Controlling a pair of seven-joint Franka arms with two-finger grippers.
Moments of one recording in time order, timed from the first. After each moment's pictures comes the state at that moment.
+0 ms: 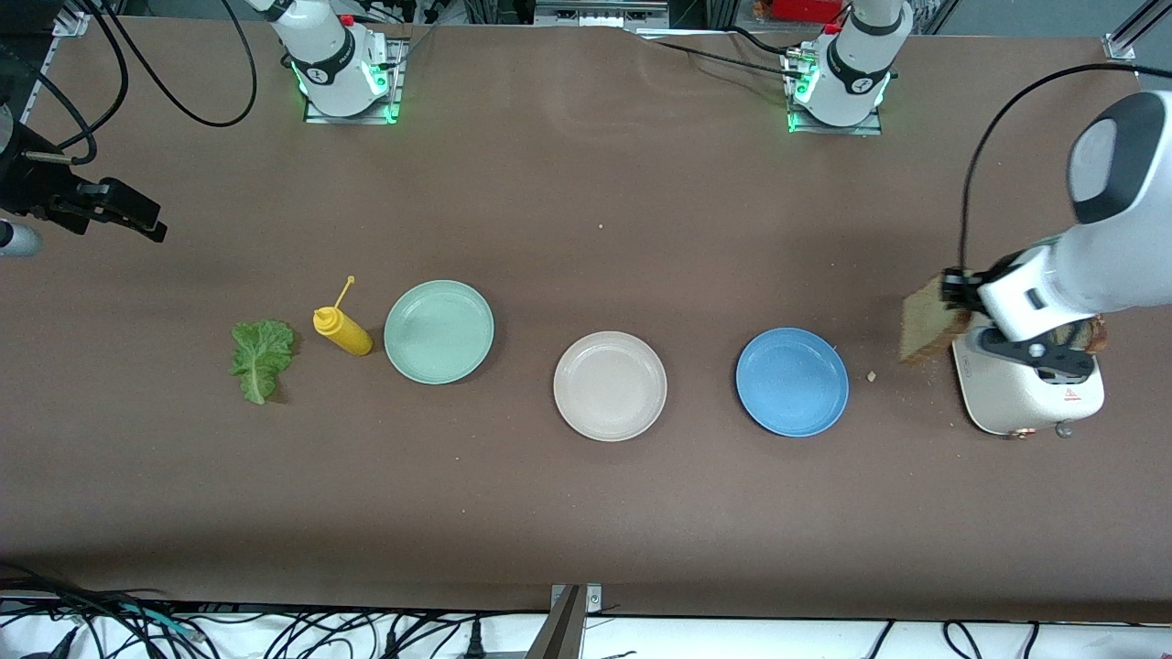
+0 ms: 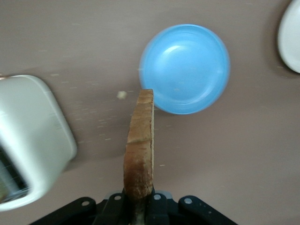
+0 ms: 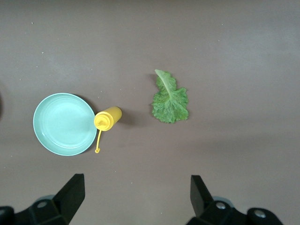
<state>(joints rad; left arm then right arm) 0.25 0.33 -0.38 -1.52 0.04 1.58 0.13 -0.04 0.01 0.04 -1.61 0.00 1.62 0.10</state>
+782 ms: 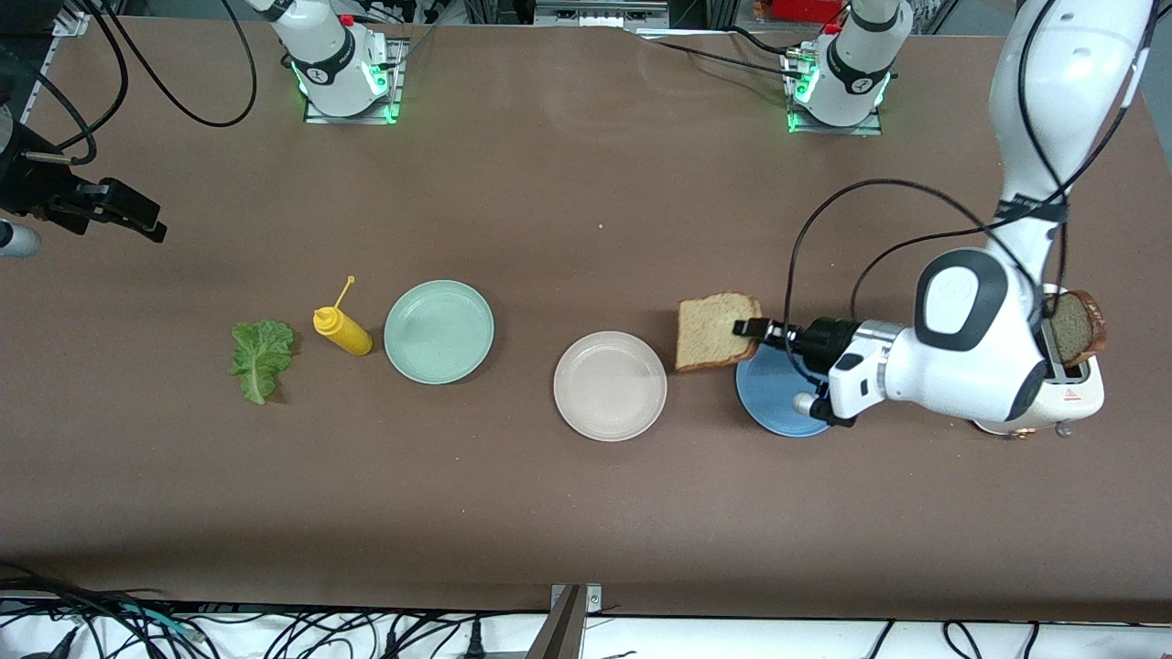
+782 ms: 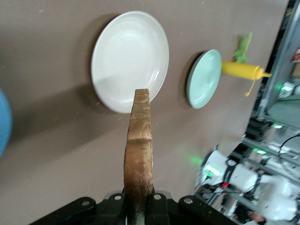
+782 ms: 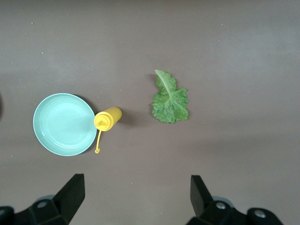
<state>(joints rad) 0.11 0.71 -0.38 -1.39 -0.64 1.73 0.12 -0.04 0.01 0.04 -1.61 0.00 1.62 0.10</state>
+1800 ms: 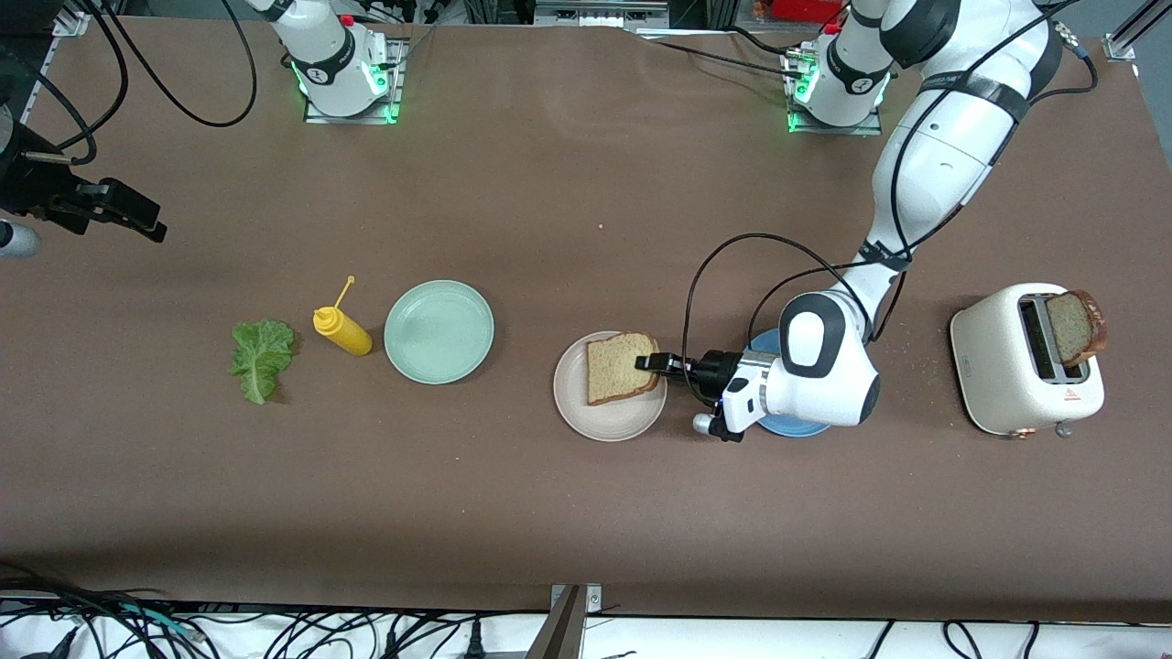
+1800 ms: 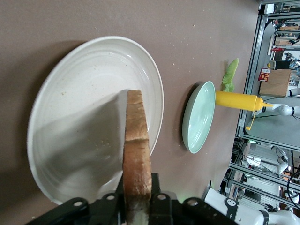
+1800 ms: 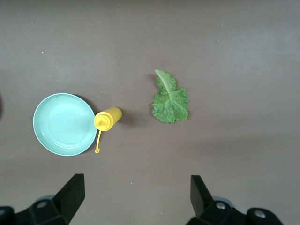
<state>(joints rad) -0.05 0.94 -0.38 -1.38 -0.83 2.07 0.34 -0.04 0.01 0.04 -1.61 0.00 1.62 0.10</state>
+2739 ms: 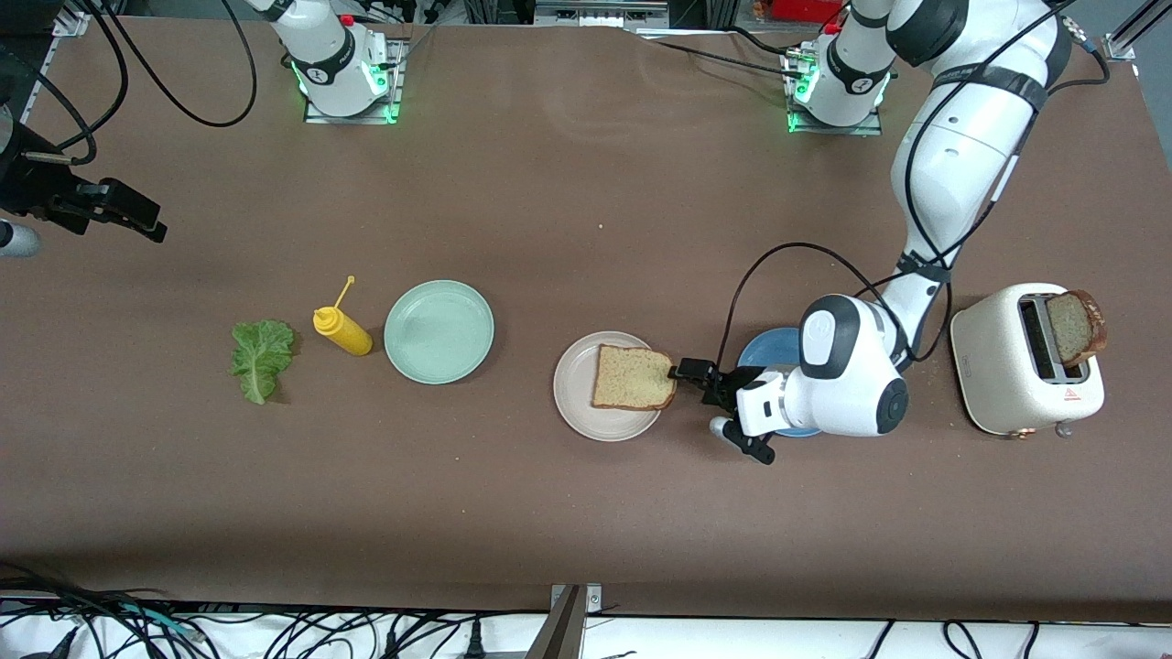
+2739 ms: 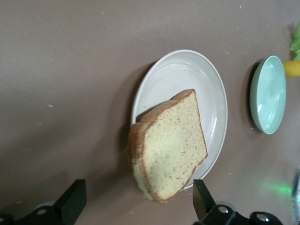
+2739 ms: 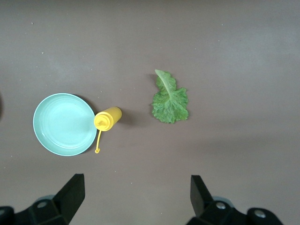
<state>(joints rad) -0.02 0.90 -0.37 -1.33 -0.42 2.08 0.40 -0.04 0.01 0.04 -1.61 0.00 1.62 0.10</state>
